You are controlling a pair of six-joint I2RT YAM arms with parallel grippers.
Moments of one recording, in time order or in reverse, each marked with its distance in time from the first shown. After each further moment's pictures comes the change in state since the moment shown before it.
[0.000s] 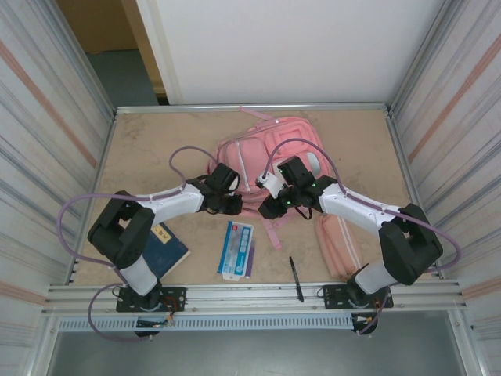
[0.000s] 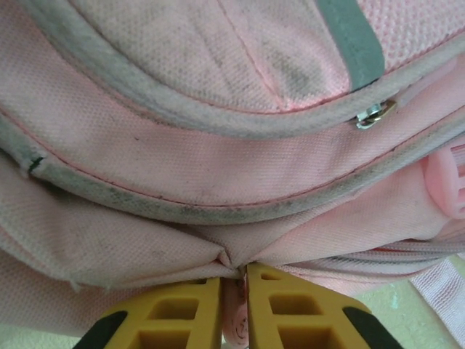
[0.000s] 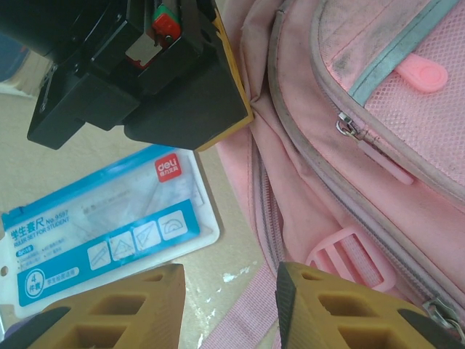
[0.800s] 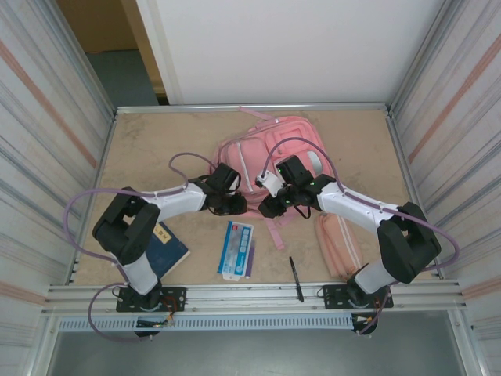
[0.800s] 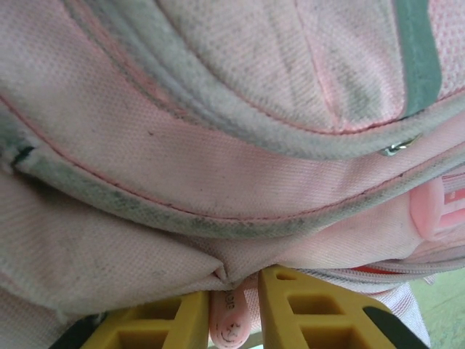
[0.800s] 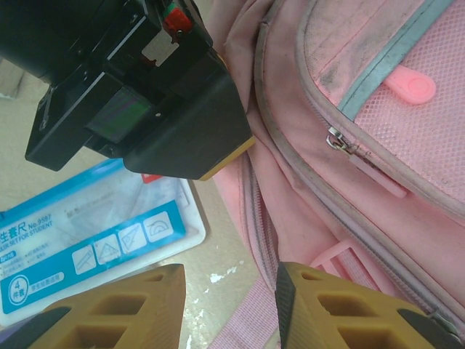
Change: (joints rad) left arm 0.008 0.047 0.008 0.038 0.109 -0.203; right arm 0.005 0.016 0.020 -0.015 0.045 0.009
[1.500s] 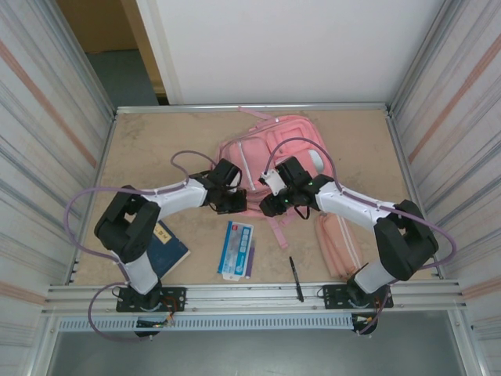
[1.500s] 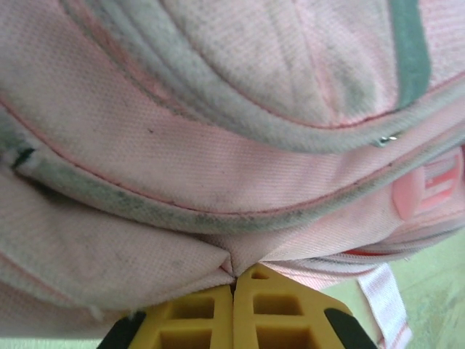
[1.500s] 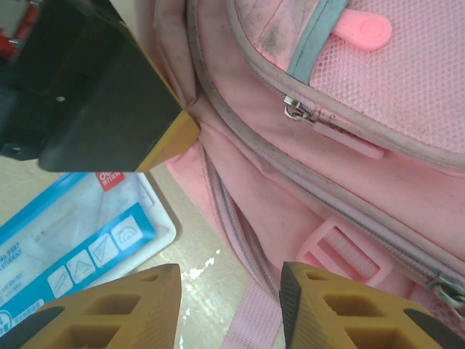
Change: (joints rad) left arm 0.008 0.000 0.059 -0.069 0.061 0.003; right arm 0.001 0.022 -0.011 0.004 0.094 0.167
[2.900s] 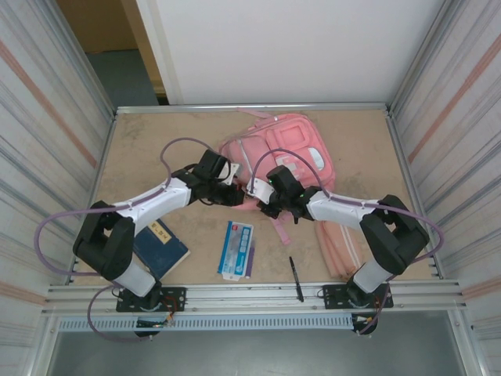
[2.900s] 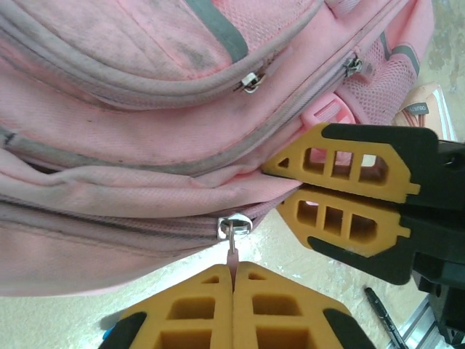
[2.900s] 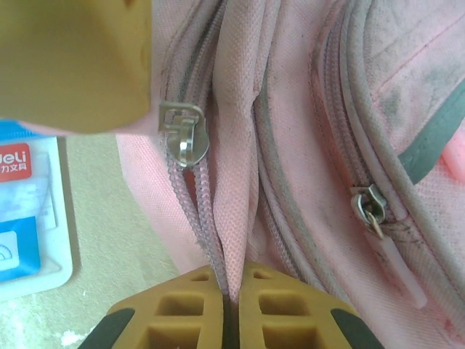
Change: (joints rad) left arm 0.053 -0.169 0.003 -0.055 0.101 0.265; right arm 0.076 0.057 -0.092 0.311 0.168 -0.469
